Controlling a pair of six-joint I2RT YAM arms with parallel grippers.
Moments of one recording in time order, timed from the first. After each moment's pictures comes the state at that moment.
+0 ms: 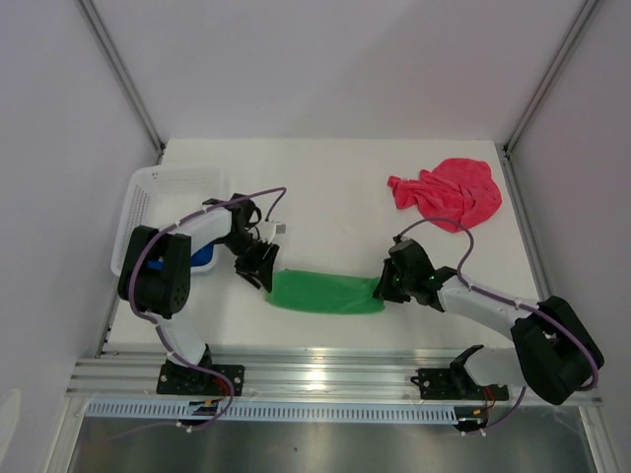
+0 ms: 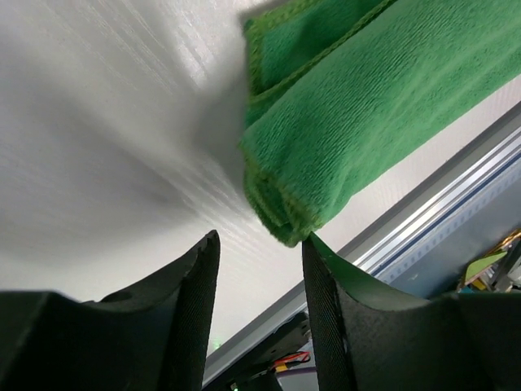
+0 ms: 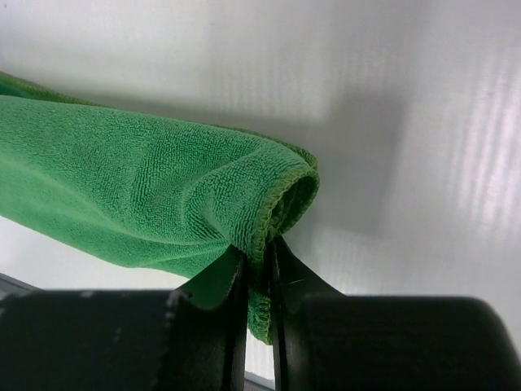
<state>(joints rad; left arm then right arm) -0.24 1.77 1.10 -0.94 0.50 0.24 0.62 1.30 0.57 -0.21 -0.04 0.73</state>
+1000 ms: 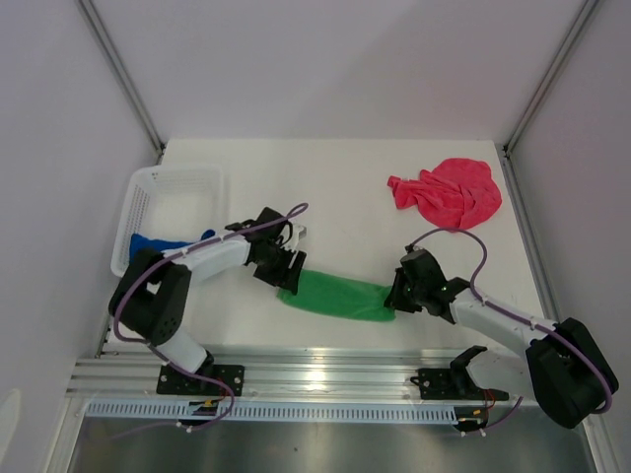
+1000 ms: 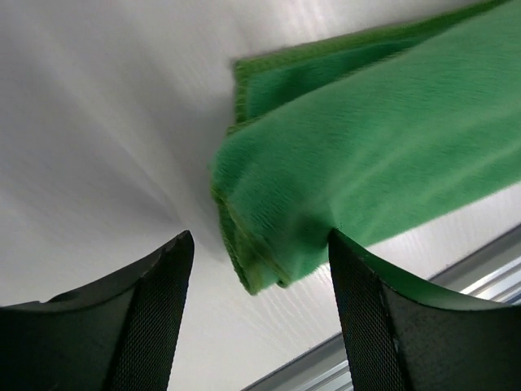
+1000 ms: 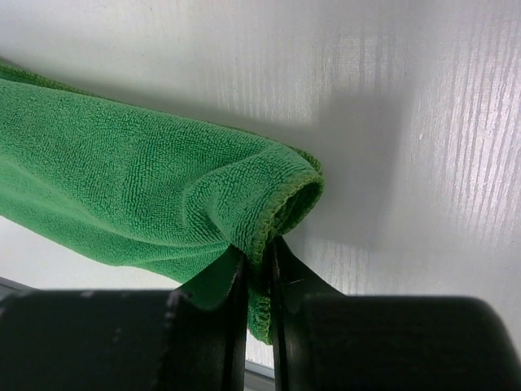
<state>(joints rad) -0.53 1.57 0.93 -0.57 0.26 -0.10 0.58 1.16 0.47 -0.28 -0.03 0.72</state>
